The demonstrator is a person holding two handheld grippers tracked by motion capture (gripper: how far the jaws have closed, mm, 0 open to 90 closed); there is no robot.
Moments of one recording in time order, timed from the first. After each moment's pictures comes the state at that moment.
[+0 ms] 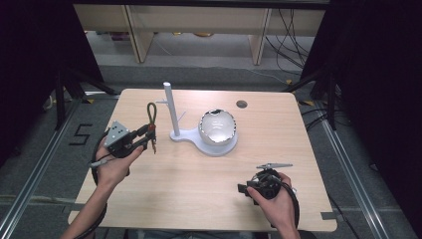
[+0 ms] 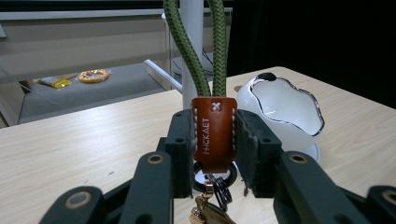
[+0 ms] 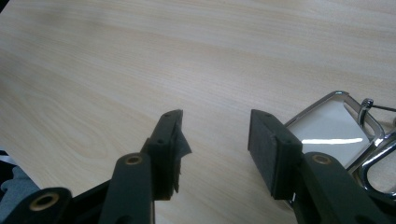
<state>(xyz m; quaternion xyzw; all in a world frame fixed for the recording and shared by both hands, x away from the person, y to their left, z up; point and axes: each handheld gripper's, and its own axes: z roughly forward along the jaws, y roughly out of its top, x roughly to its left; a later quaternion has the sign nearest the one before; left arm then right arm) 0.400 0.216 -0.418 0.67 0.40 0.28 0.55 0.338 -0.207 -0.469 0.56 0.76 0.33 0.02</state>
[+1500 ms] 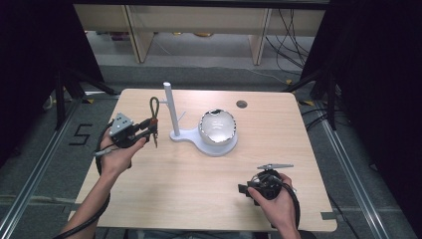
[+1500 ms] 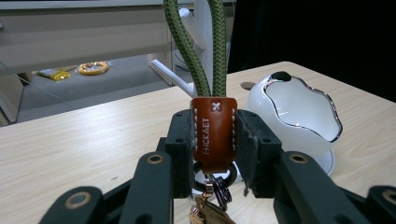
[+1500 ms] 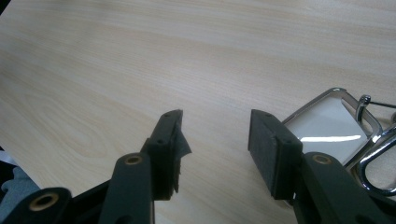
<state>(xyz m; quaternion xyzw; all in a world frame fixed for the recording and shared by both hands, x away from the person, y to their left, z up) 0.427 0.213 -0.415 0.68 0.41 0.27 0.54 0.337 -0.210 -0.471 0.56 0.76 0.33 0.01</state>
